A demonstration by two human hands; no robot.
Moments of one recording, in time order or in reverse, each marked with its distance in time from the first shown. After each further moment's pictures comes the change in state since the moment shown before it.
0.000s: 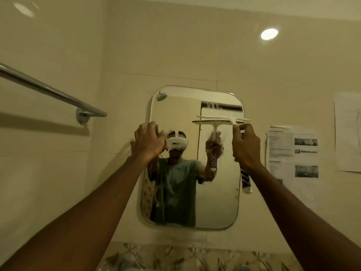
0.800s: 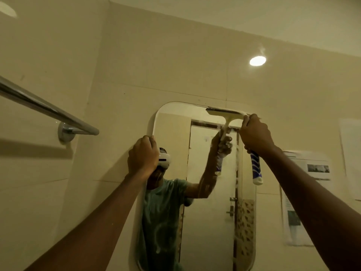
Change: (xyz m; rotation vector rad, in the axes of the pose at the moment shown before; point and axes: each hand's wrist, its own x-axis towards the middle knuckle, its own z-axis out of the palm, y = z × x) left_hand 0.081 -0.038 0.038 -0.204 0.328 0.068; right_hand 0.105 -0.041 0.039 -0.451 -0.037 0.047
